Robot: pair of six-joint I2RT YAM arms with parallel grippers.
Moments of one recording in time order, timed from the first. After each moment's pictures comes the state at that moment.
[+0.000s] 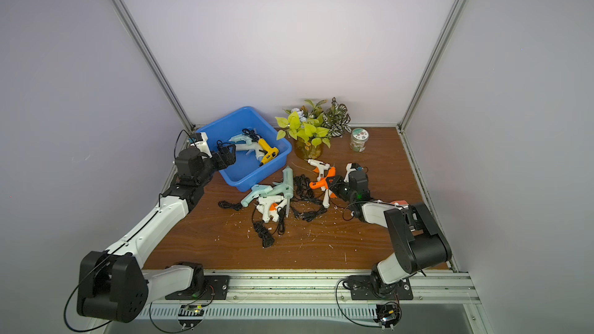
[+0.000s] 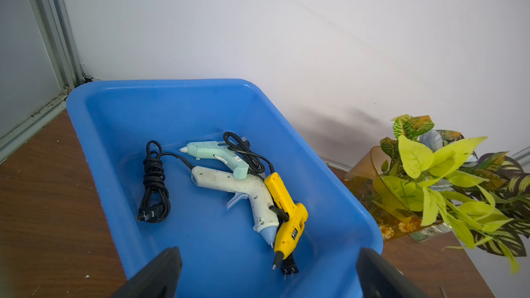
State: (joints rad) left arm -0.10 1.21 0.79 0.15 0.04 -0.43; right arm 0.29 1.51 0.53 0.49 -0.26 0.95
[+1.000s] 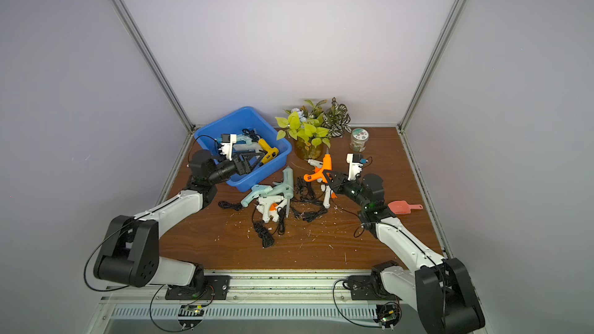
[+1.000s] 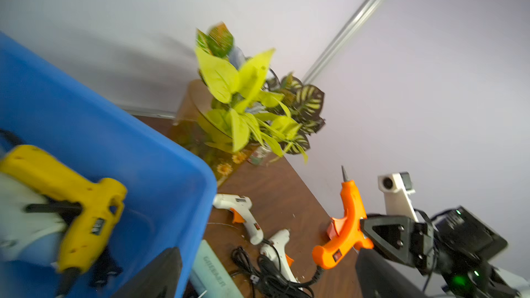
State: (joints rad) left arm -0.21 1.46 0.76 0.62 0.81 -0.58; right arm 0.31 1.12 0.49 0.52 -0.48 0.80
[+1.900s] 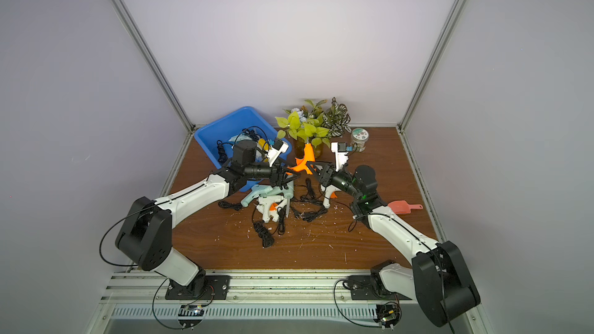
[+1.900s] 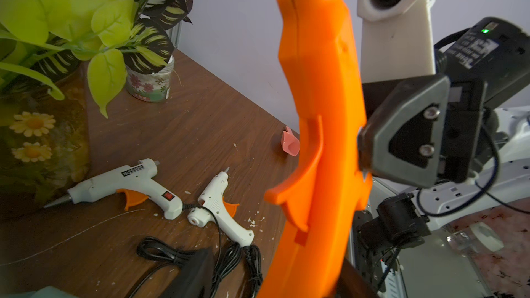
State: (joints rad) left arm -0.51 1.59 1.06 0.17 0.88 -0.19; right arm 0.41 1.22 0.62 0.67 -0.58 0.79
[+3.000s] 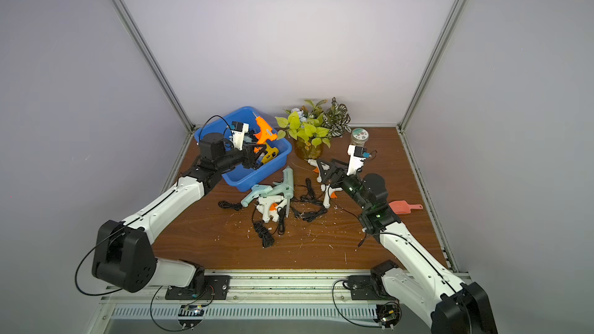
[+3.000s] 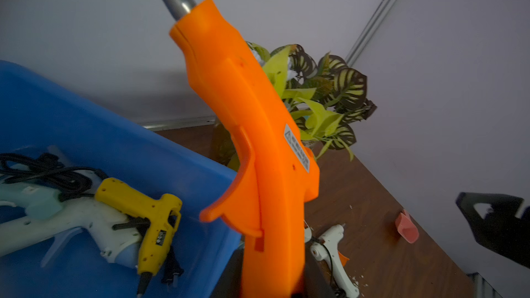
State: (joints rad) left arm -0.25 1.43 1.05 0.07 0.43 -0.26; right arm 0.43 0.93 0.58 0.37 -0.20 0.69
